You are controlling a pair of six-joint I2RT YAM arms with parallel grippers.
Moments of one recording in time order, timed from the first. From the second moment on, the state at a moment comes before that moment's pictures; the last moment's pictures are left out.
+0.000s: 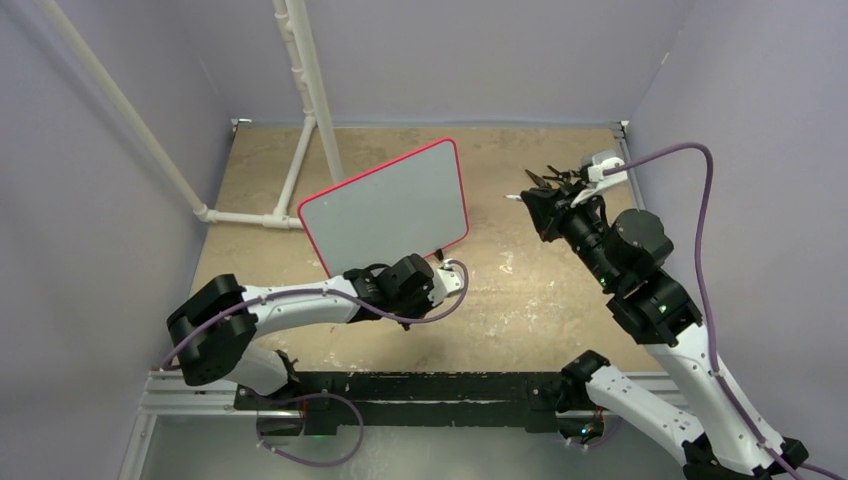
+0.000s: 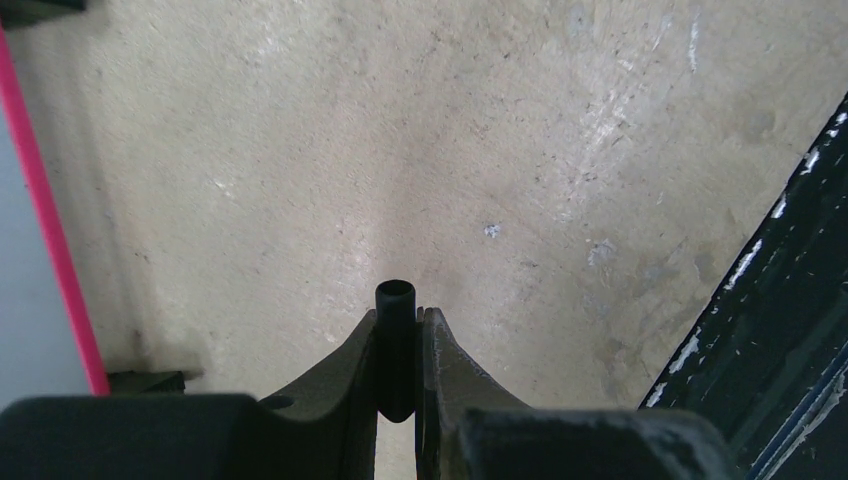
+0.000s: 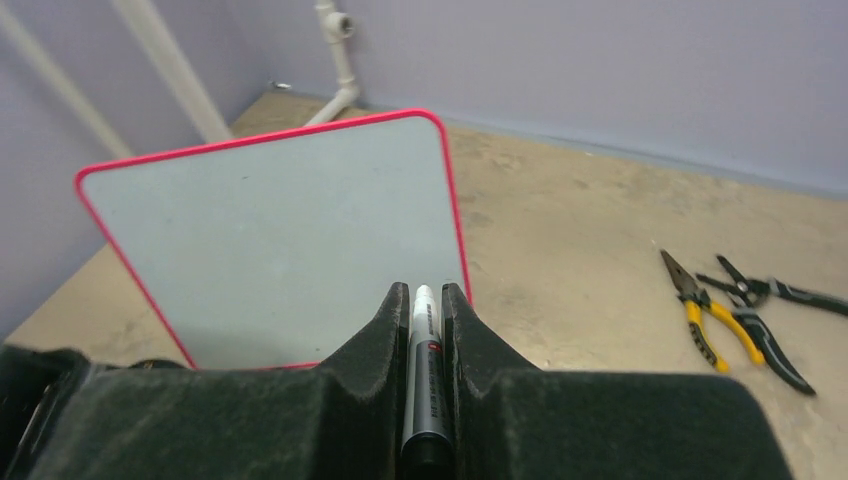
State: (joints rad) left arm -1.03 1.45 0.79 -0.28 0.03 0.08; right arm 0.57 0.74 1.09 -0.36 0.08 0.15
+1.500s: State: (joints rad) left arm -0.35 1.12 1.22 -0.36 -0.02 -0.06; right arm 0.60 0.84 0.57 0.60 -0.32 0.24
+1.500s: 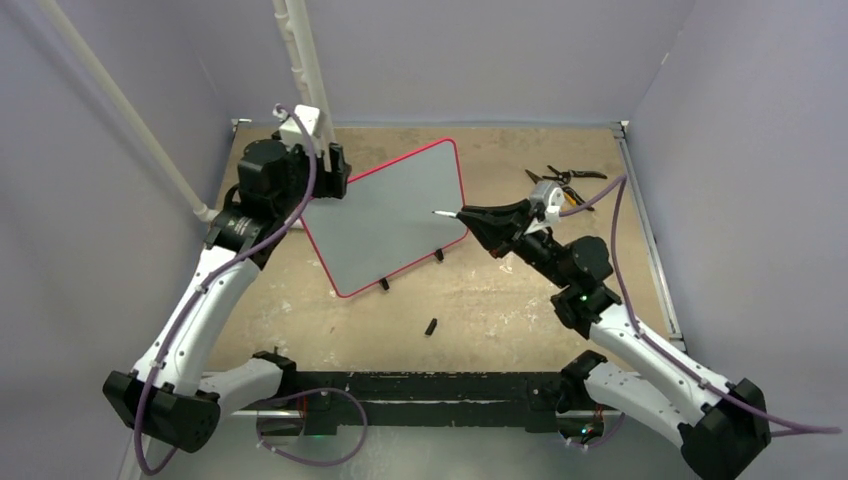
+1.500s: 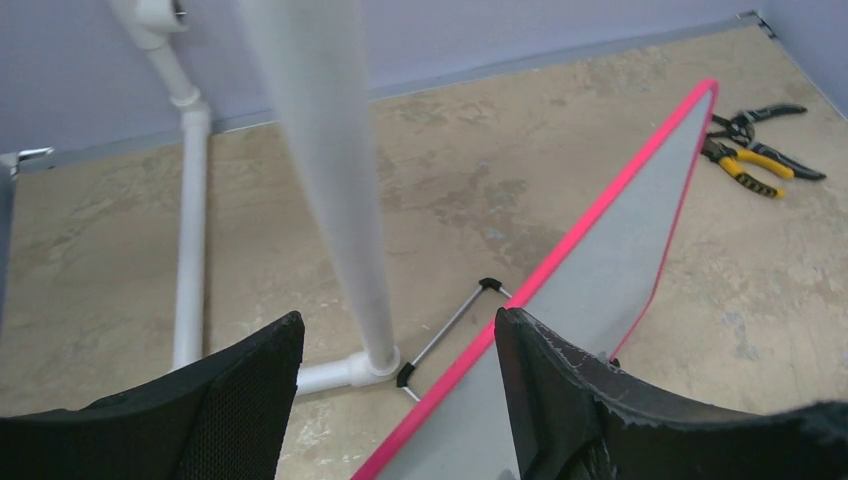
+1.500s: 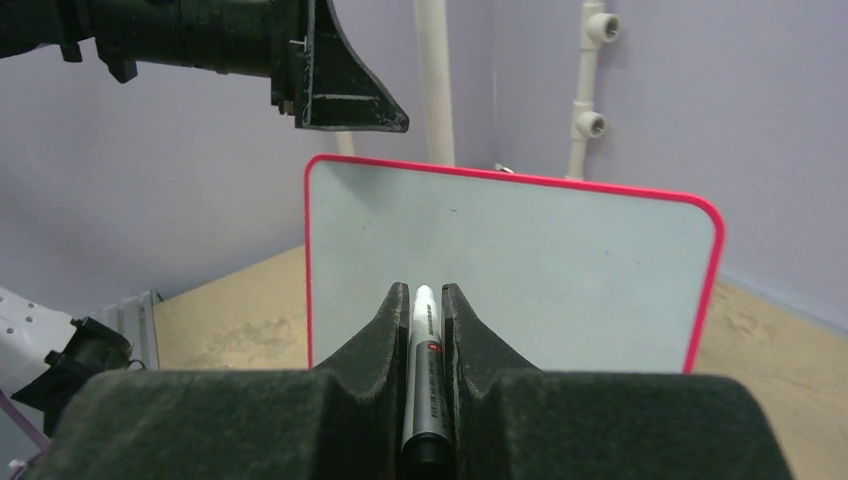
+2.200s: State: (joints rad) left arm -0.25 0.68 1.01 -0.46 -0.12 -0.23; right arm 0.91 1.26 0.64 0.98 -0.27 0.22
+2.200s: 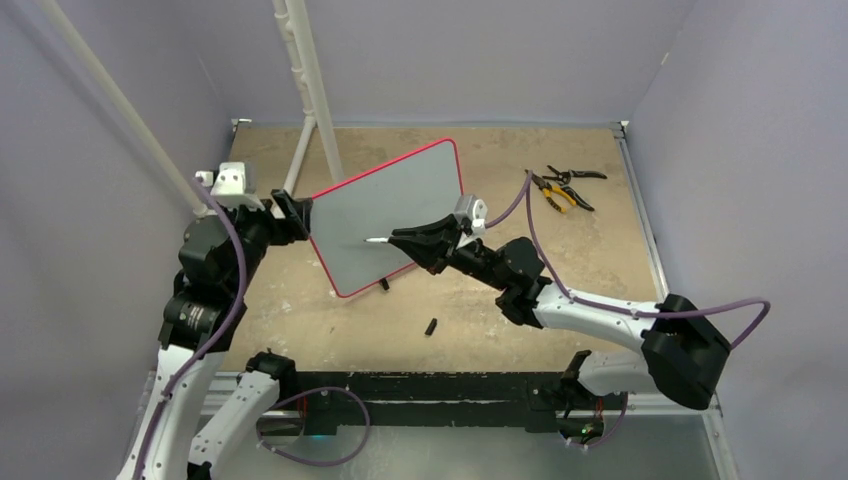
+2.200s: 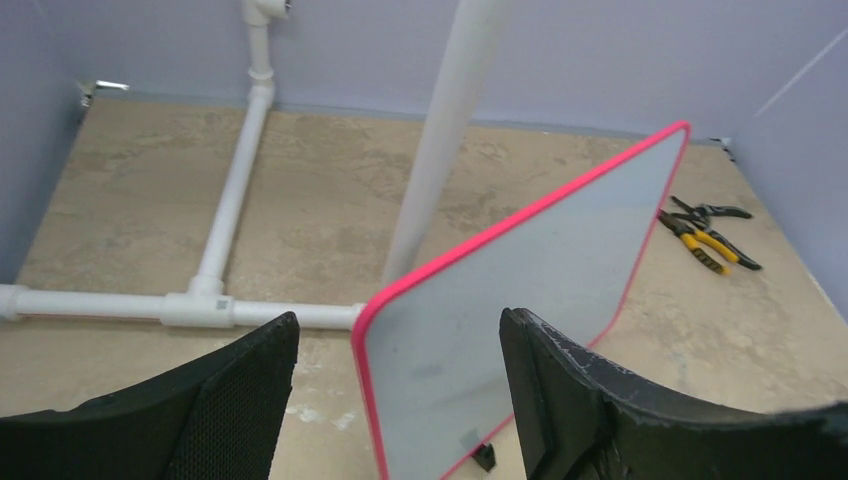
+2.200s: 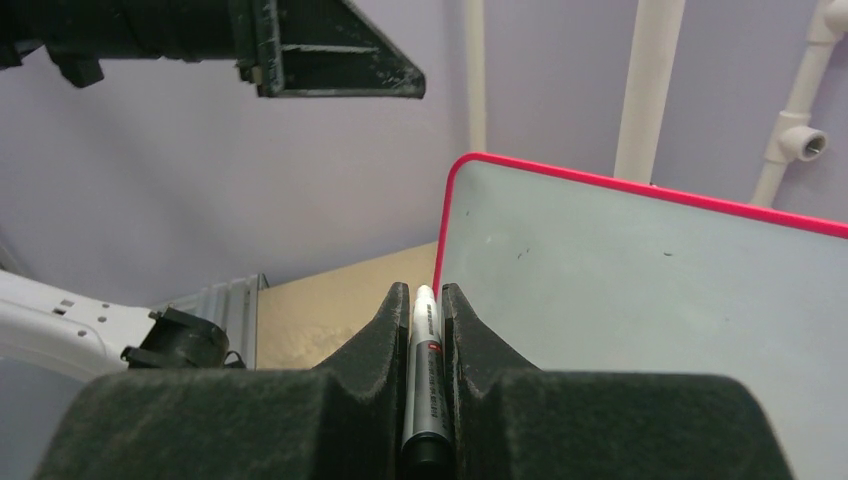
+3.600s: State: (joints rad) left arm -0.25 0.62 0.74 -0.32 -0.04 -0.14; right arm 1.00 1.64 0.90 1.08 -0.08 0.27
